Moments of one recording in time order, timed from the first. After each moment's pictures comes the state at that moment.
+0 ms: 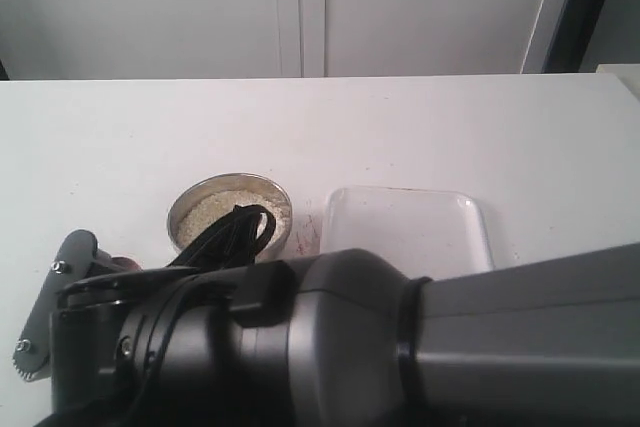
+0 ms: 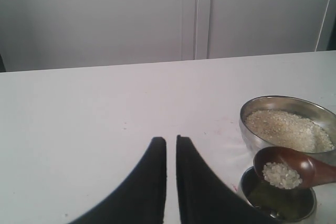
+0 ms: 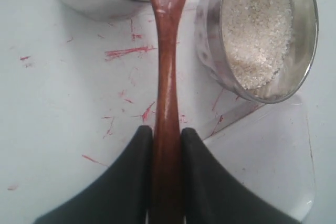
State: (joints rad) left arm -0.05 0.00 0.01 -0.06 -0.08 -0.05; right arm 1.18 1.84 -1.29 -0.76 0.92 0.50
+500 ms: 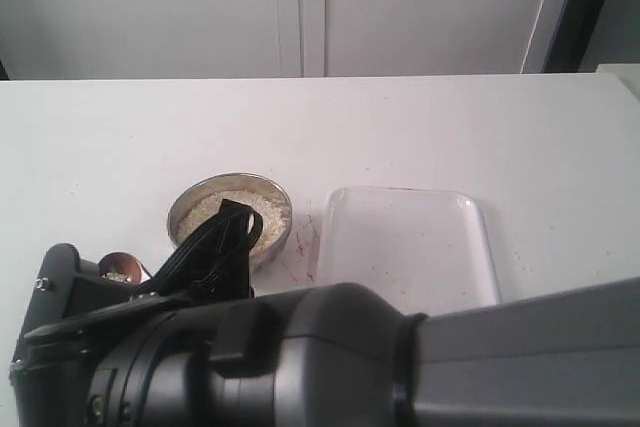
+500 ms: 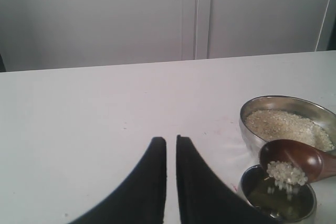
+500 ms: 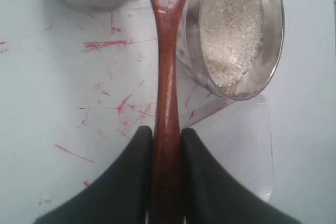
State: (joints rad) left arm -0.05 0.00 0.01 -0.06 -0.08 -0.05; right arm 1.22 1.84 -1.29 -0.85 1.00 0.50
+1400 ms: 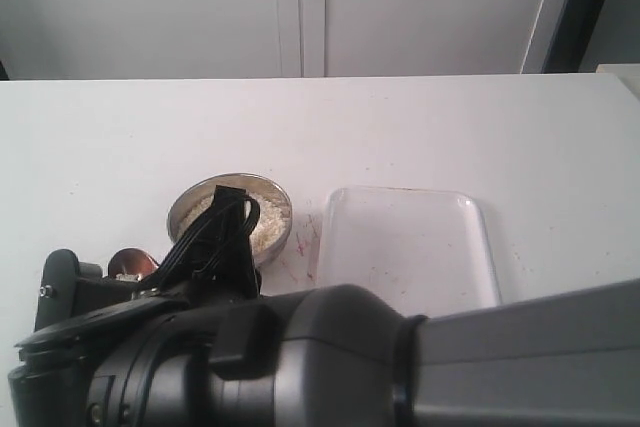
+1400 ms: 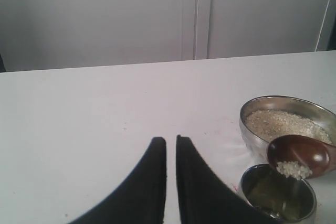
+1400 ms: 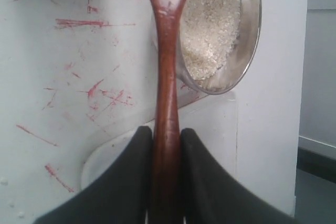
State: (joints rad) left arm -0.05 0.00 0.01 -0.06 -0.08 -0.05; right arm 1.23 1.84 -1.29 -0.90 1.06 0.40
